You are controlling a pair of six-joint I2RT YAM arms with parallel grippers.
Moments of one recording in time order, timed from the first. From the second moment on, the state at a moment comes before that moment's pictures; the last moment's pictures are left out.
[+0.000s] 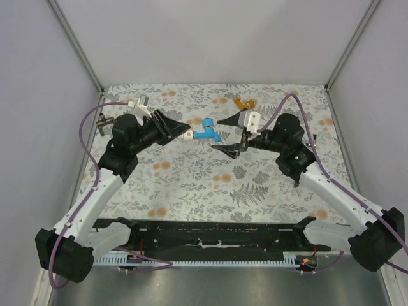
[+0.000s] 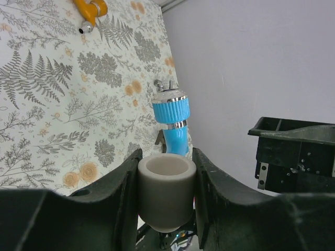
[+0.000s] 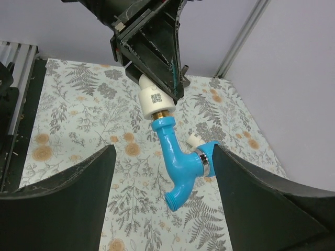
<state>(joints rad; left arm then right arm) -0.34 1.03 0.91 -0.06 0.42 -0.92 0.58 1.14 0.95 0.26 -0.73 -0.28</state>
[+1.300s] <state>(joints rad) -0.34 0.92 0.83 0.29 0.53 -0.80 0.58 1.40 1.04 0.37 -0.95 0.19</state>
